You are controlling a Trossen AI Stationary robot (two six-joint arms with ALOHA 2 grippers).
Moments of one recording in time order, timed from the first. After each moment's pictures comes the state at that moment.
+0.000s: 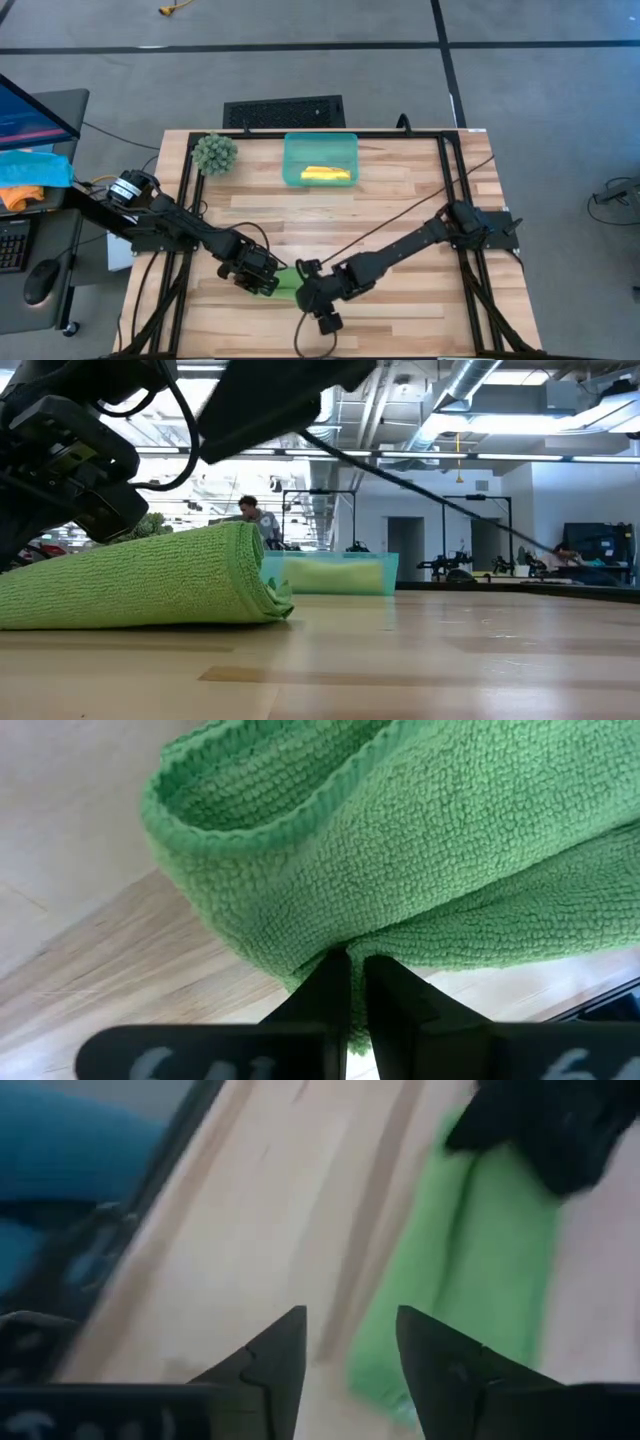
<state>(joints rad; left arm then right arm) -0.44 1.62 0.74 -0.43 0.34 -1.61 0.46 2.15 1.72 -0.48 0.01 0.04</state>
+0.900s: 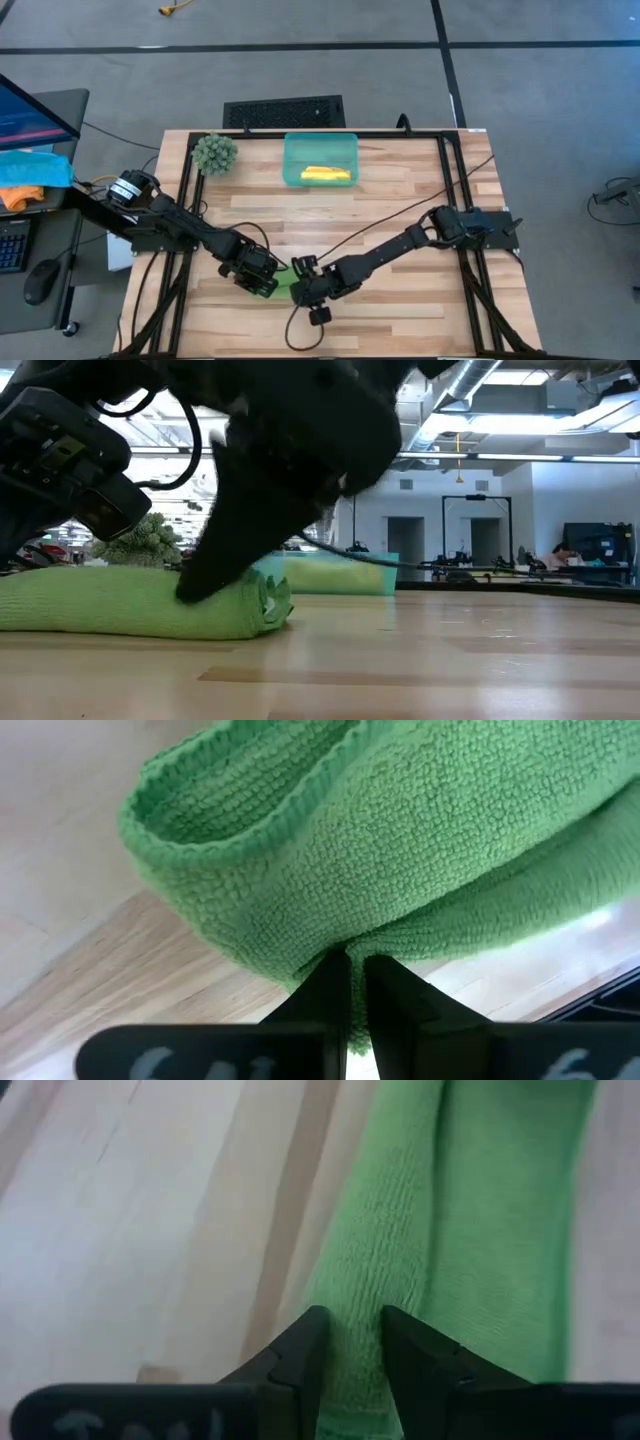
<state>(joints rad) -0.44 1.62 0.74 -0.42 0.33 -1.54 0.42 2.29 1.71 -0.41 0.12 0.05</state>
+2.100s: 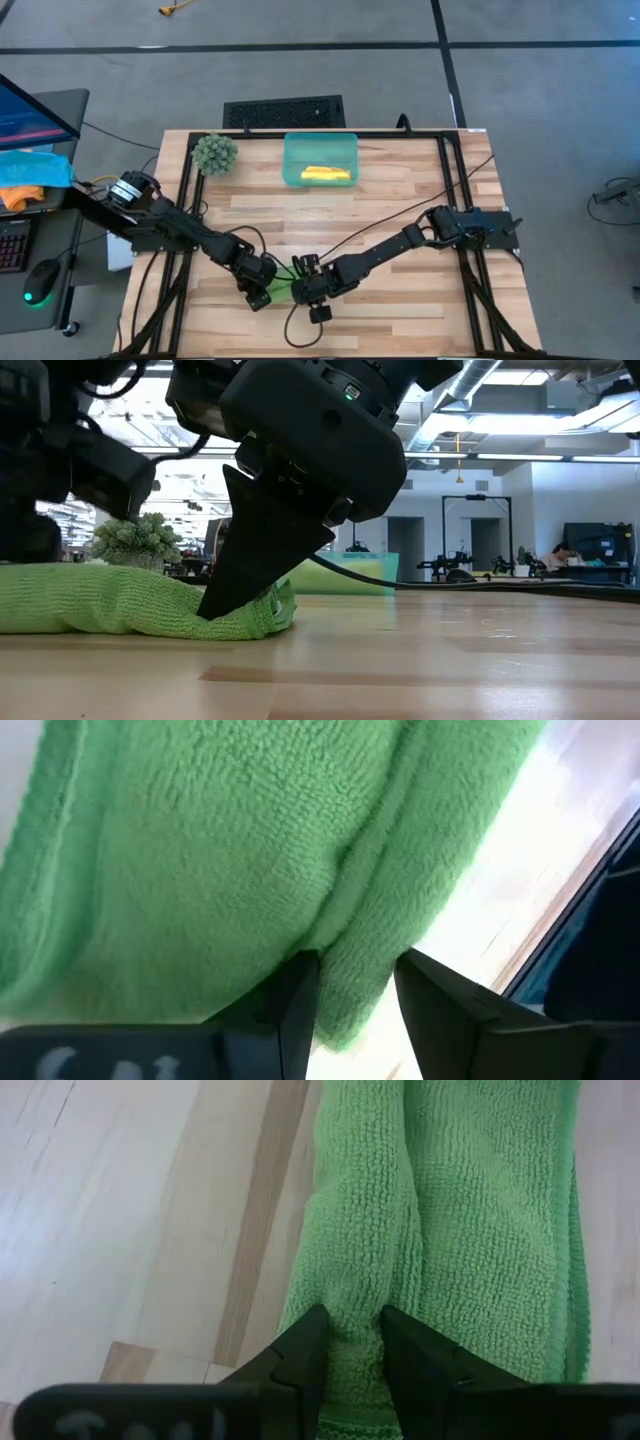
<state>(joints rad) -0.48 1.61 0.74 -0.29 0.35 -1.14 0.40 2.31 1.71 -0.45 0.11 0.08</state>
